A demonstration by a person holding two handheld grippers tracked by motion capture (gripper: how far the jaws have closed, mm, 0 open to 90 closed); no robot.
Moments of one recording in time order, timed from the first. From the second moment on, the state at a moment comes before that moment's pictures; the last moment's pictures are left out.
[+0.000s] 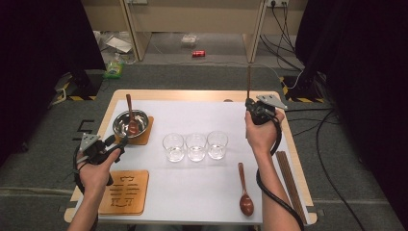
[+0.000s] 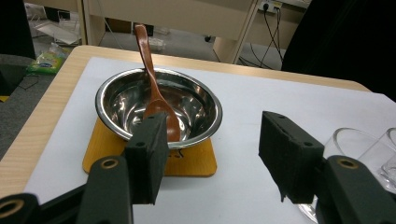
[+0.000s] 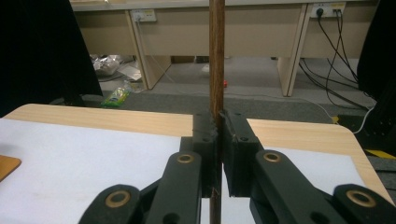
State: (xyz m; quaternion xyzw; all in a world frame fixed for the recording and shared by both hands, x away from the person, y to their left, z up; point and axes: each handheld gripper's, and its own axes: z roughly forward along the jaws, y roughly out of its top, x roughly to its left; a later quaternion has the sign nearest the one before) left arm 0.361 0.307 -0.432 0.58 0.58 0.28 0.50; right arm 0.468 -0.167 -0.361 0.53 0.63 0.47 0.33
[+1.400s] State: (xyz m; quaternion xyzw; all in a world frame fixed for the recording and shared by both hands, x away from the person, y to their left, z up) left arm 0.361 0.309 -0.433 0.58 0.58 0.28 0.50; right arm 0.485 -0.138 -0.361 0.51 0.63 0.48 0.33
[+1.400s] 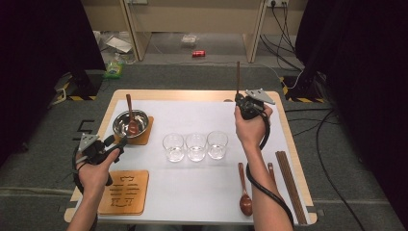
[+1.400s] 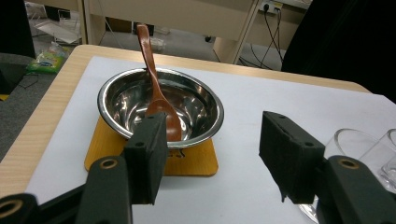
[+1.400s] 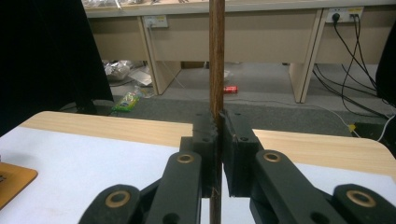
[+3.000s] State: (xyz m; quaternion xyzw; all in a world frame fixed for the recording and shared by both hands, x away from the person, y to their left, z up) left arm 0.360 0.312 -0.431 0.57 0.59 0.28 0.50; right arm 0.497 -0.110 -0.353 0.50 0.63 0.51 0.32
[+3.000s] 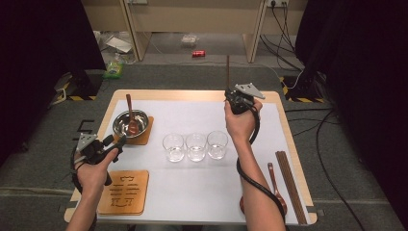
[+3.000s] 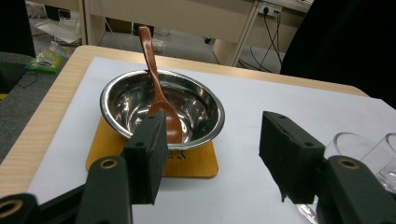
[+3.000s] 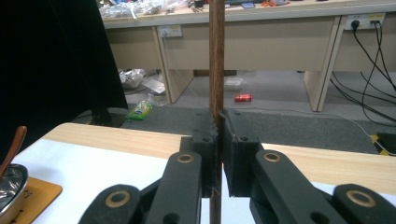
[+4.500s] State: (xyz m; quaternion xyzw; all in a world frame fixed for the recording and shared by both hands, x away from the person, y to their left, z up) left arm 0.360 0.315 -0.430 0.57 0.59 0.28 0.51; right arm 0.504 -0.076 -0.351 0.48 0.63 0.52 0.31
